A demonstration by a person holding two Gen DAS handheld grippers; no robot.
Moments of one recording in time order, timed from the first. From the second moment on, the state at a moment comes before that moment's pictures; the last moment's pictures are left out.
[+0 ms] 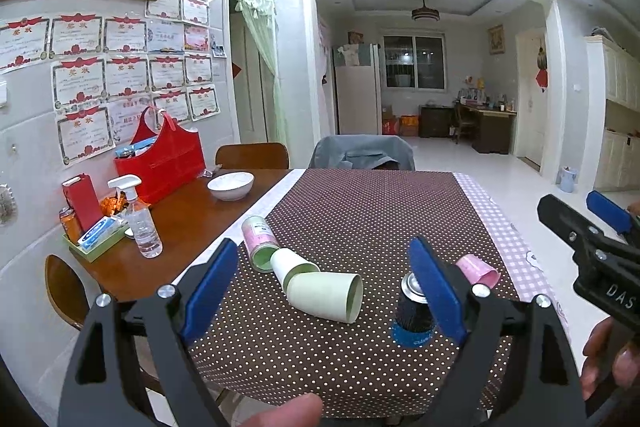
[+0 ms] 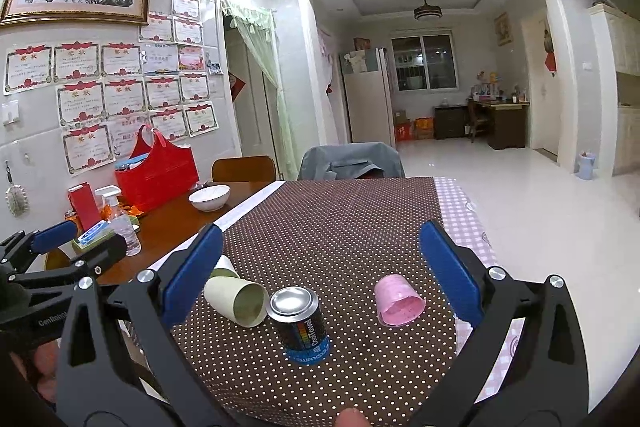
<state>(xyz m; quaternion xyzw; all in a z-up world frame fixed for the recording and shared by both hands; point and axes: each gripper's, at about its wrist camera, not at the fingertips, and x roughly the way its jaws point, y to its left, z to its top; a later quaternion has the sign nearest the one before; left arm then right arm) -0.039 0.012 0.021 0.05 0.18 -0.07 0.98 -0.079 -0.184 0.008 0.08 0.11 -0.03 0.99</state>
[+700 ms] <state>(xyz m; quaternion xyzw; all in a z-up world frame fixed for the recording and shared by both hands) -0.039 0.014 0.019 0.05 0.18 -0.07 0.98 -0.078 -0.182 0.007 0.08 0.11 -0.03 0.99</state>
